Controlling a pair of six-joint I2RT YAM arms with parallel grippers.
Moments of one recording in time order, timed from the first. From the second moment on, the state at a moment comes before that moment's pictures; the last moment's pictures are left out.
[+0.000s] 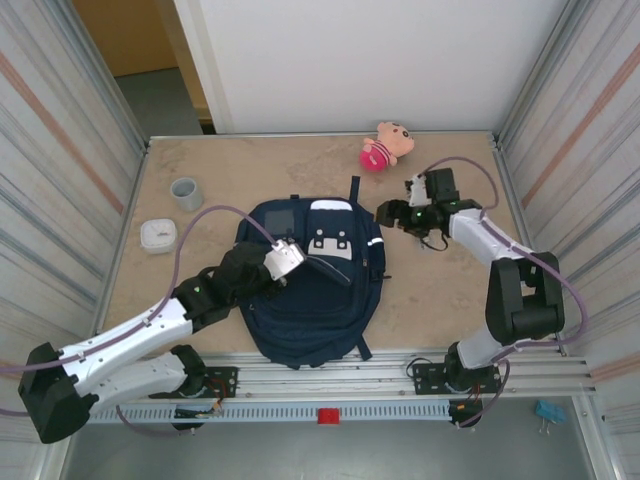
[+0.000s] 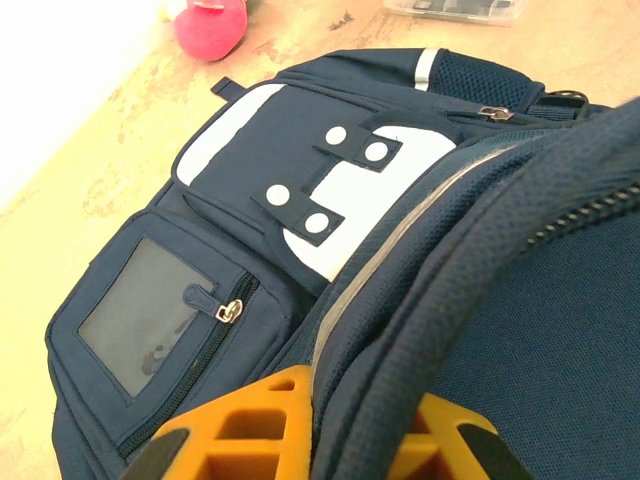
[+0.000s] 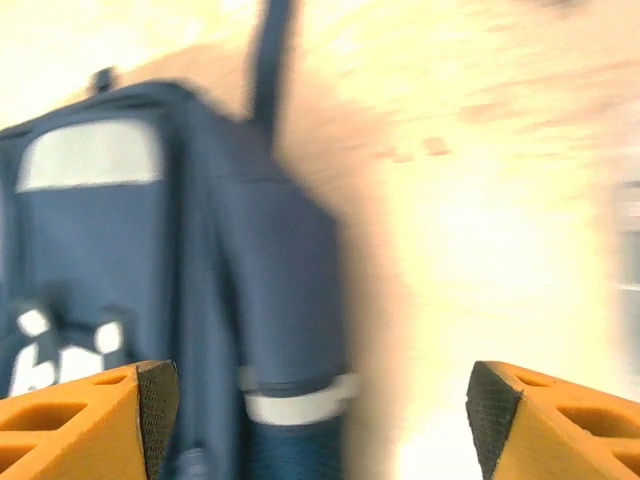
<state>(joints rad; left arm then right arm) -0.86 0.94 0.65 -0.26 -0.16 0.30 0.11 1.56 1.07 -0.51 -0.37 0.33</state>
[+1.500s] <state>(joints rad) -0.83 1.02 0.78 -0.40 -0.12 0.09 0.13 1.26 0.96 -0.52 -0.26 0.08</state>
